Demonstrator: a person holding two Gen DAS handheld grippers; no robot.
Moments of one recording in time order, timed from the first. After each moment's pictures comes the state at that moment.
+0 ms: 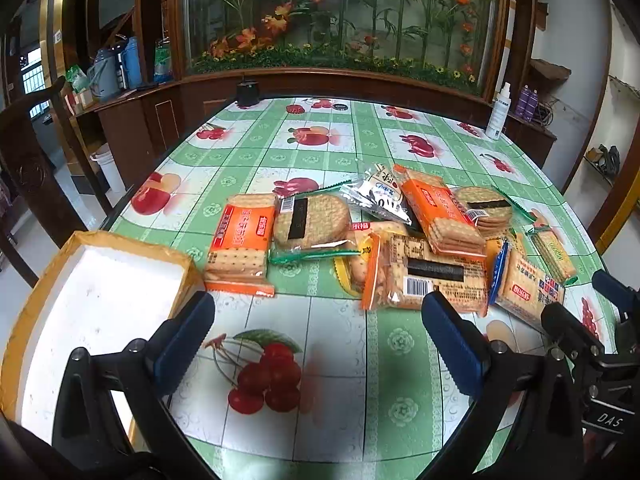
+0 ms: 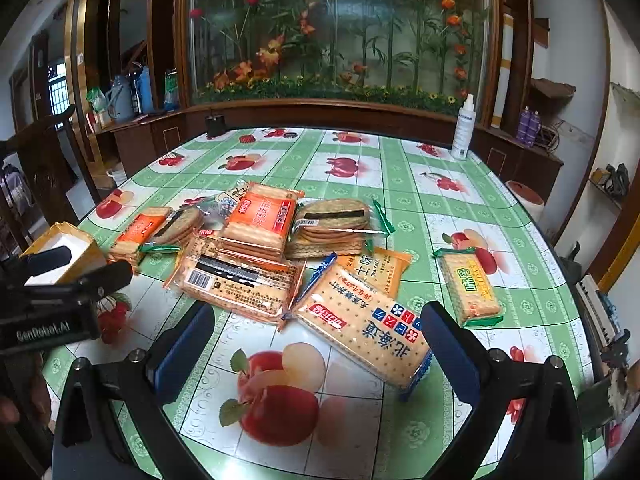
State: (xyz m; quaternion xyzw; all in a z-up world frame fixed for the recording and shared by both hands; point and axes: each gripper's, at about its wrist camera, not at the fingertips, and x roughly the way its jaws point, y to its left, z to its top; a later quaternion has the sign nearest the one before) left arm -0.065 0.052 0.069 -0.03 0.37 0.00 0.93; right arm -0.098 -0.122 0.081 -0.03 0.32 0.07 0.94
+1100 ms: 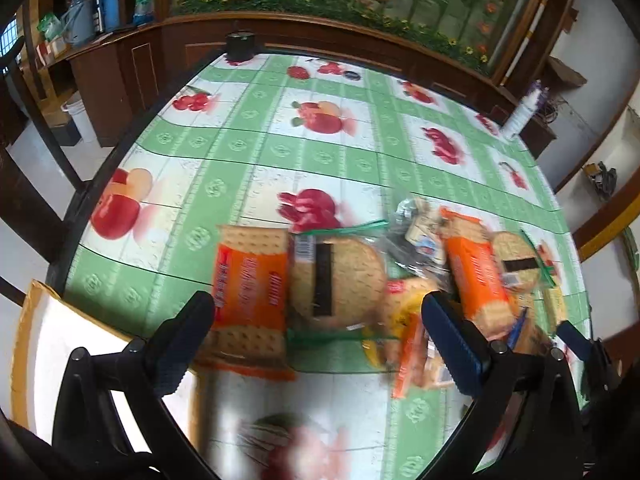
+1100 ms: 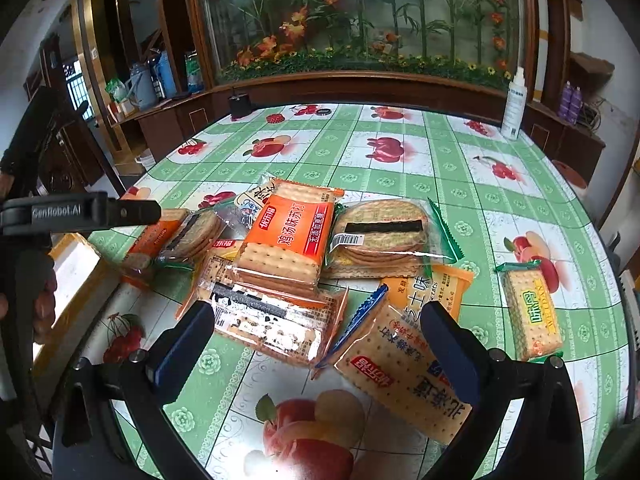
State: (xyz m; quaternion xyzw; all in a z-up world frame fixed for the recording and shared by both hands) left arm 0.043 0.106 0.075 -0.08 0.48 -0.03 0.87; right arm -0.040 -0.108 0.075 0.00 0.38 0.14 0.92
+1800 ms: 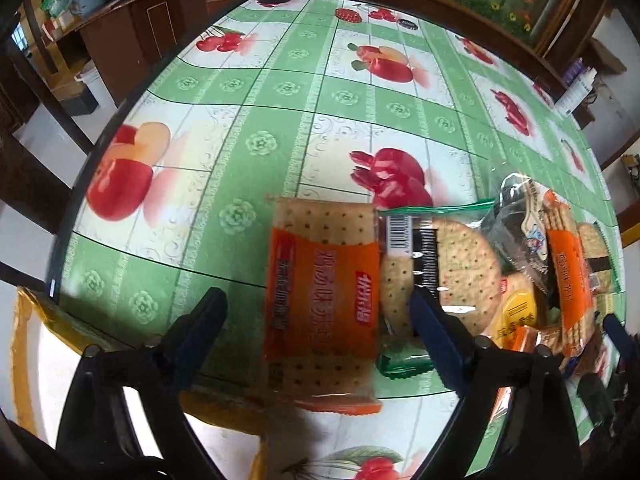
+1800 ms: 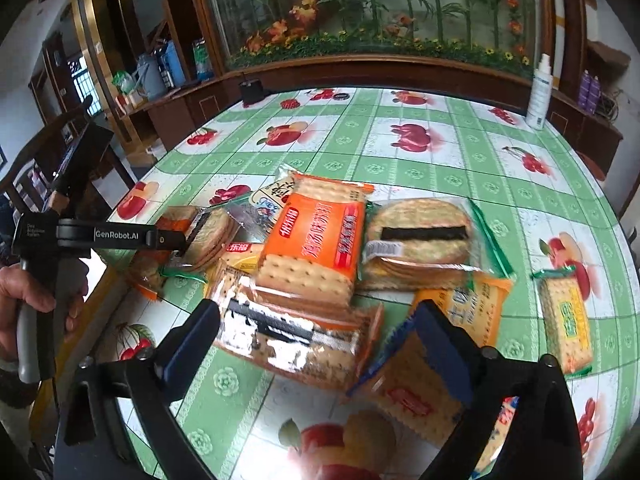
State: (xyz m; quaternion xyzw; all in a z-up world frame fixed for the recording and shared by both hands) left arm 0.078 0.137 0.023 -0.07 0.55 0.01 0.83; right arm -0.012 -0.084 0.070 0.00 0.41 0.16 0.90
